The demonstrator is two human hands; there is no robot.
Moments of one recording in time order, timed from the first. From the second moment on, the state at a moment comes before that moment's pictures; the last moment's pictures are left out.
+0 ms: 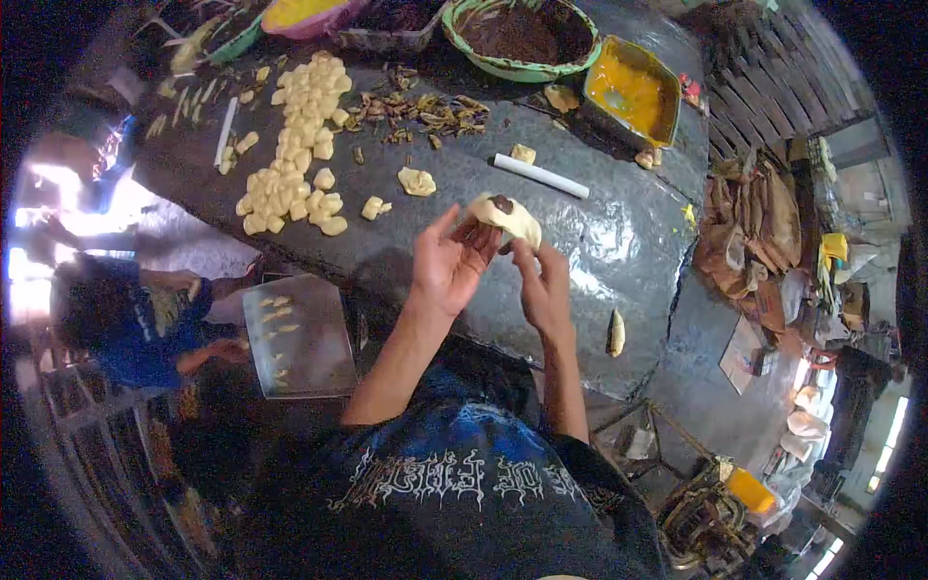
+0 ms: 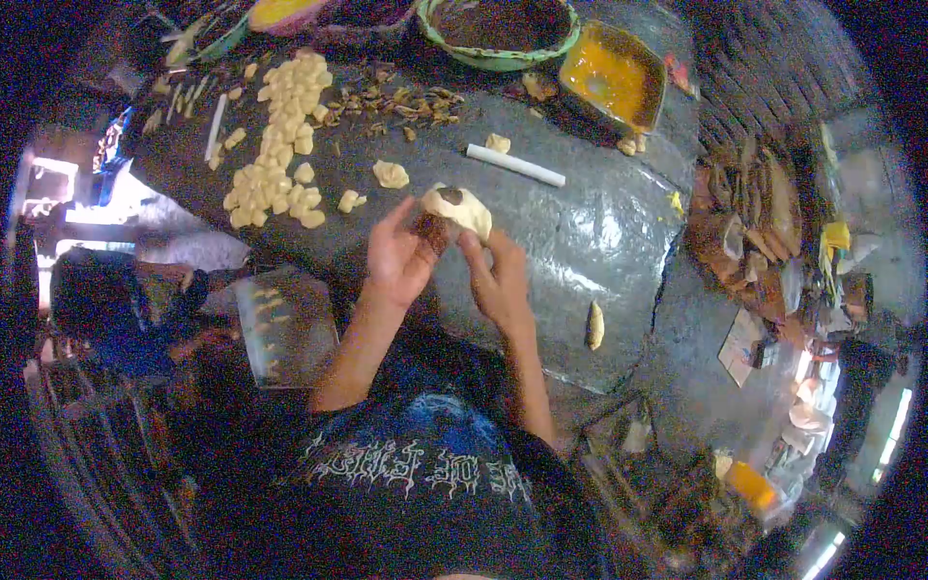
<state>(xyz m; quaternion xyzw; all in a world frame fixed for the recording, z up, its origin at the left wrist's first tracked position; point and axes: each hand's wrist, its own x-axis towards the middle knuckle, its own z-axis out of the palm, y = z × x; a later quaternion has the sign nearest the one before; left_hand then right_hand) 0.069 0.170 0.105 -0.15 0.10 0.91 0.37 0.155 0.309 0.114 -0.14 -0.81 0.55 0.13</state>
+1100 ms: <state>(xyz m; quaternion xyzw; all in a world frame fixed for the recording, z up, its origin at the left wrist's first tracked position) -0.174 0.071 0.055 -0.11 -0.07 0.96 0.26 -0.166 0.282 0.060 -0.11 -0.84 0.52 -0.01</state>
